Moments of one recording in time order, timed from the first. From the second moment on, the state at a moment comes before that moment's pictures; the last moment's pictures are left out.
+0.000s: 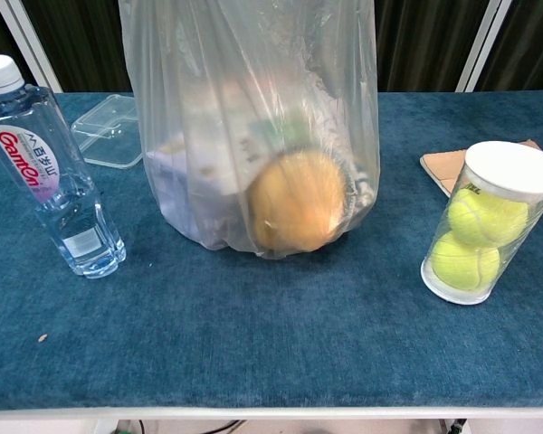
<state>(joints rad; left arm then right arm) -0.73 -0.90 -0.43 -2.16 1.30 0.87 -1.16 0.89 -1.38 0.57 -1.62 -1.11 1.13 -0.27</state>
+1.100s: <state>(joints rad) -0.73 -0.89 -0.45 -2.14 1.31 0.84 -1.20 1.05 -1.41 0.65 -1.69 -0.95 1.14 -0.23</state>
